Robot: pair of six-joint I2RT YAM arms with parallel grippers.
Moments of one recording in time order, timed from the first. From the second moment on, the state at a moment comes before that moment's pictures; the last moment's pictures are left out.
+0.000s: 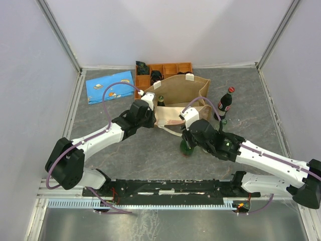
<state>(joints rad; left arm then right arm) -0.64 1.40 0.85 -0.10 -0.10 -0.30 1.03 1.05 0.88 -0.47 0.36 0.25</state>
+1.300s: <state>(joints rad) -0.64 1.40 0.85 -0.10 -0.09 -0.30 1.03 1.05 0.88 -0.44 0.37 0.28</state>
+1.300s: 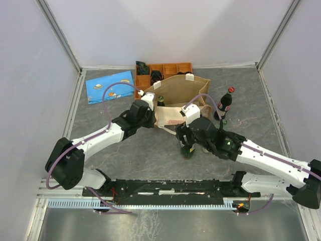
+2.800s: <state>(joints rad) -0.64 1.39 0.84 -0.10 -0.10 -0.30 0.81 1.67 1.49 -0.34 0.24 0.26</state>
